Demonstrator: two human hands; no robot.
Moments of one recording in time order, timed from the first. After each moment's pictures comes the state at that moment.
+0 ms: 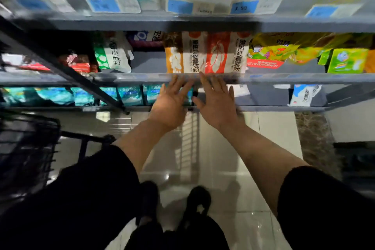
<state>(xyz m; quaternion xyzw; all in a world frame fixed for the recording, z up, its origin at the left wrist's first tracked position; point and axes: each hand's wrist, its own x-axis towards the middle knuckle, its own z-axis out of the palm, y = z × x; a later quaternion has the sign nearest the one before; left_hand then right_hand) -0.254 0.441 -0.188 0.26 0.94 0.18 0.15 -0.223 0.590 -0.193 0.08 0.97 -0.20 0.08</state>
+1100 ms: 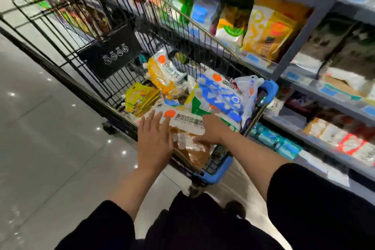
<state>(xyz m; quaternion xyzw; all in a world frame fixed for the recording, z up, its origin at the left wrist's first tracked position) 0.052 -0.071 0.019 -0.16 0.97 0.07 -0.18 -0.091 0.064 0.025 -0.30 0.91 -0.02 0.29</state>
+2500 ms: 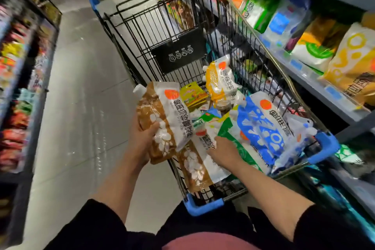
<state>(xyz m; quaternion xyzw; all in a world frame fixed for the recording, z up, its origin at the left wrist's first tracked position) 0.038 -0.062 0.099 -0.49 0.54 0.60 -0.34 -0.126 0.057 0.018 -0.38 0.81 -0.20 0.40</state>
